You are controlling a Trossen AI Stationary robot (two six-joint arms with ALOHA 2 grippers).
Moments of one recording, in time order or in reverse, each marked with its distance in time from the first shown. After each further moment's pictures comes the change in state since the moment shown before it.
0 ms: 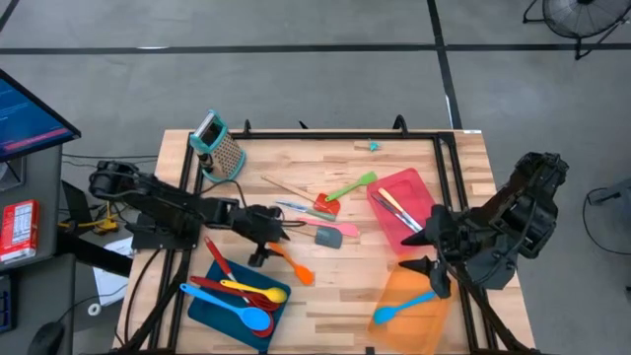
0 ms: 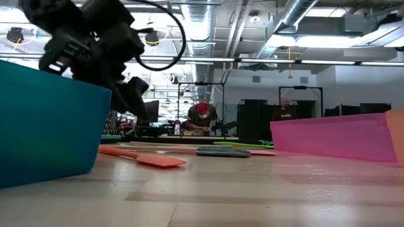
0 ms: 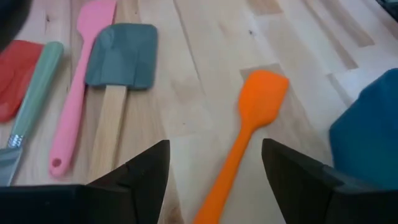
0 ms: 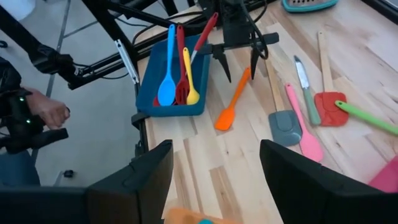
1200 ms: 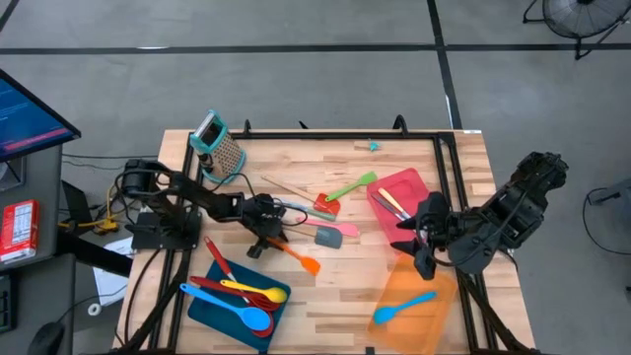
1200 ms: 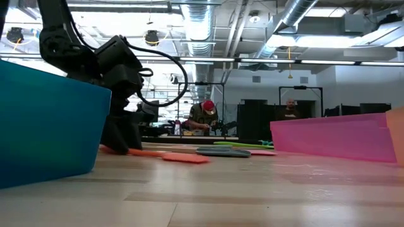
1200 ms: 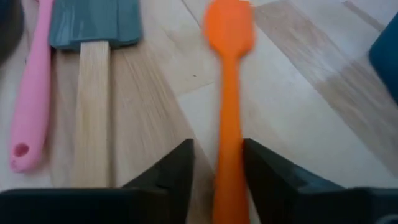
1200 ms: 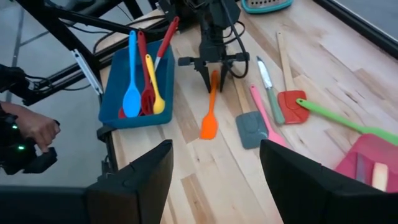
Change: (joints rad) left arm 0.188 0.295 -0.108 0.252 0.262 0.307; right arm -0.109 0.000 0.000 -0.069 0.001 0.016
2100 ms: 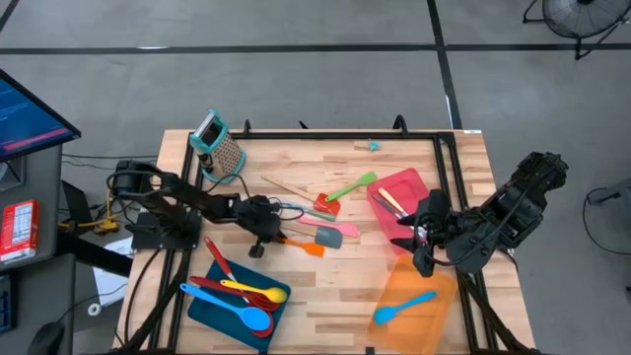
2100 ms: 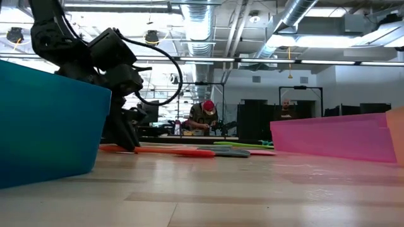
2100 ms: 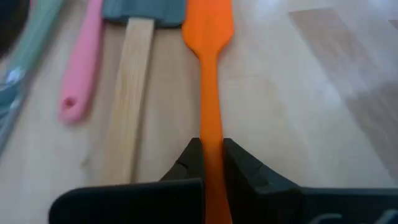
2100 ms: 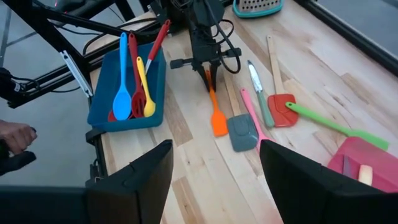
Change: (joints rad) left arm 0.003 -0.119 -0.014 -0.022 -0.149 -0.197; right arm -0.005 0.000 0.000 -0.022 0.025 -0.006
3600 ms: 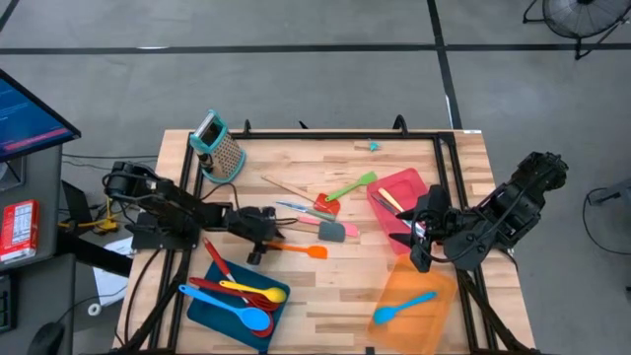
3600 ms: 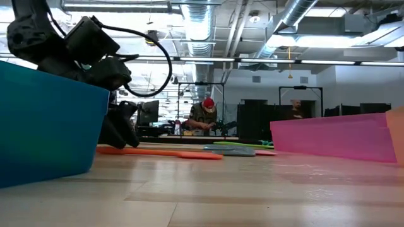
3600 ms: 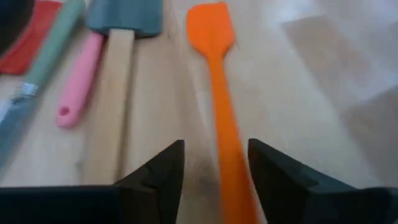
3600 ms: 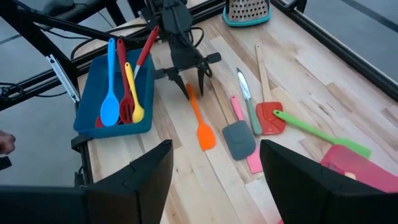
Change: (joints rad) left arm -0.154 -0.035 -0.086 0.165 -0.177 -0.065; right arm -0.020 0.000 0.000 -0.009 0.034 -0.031
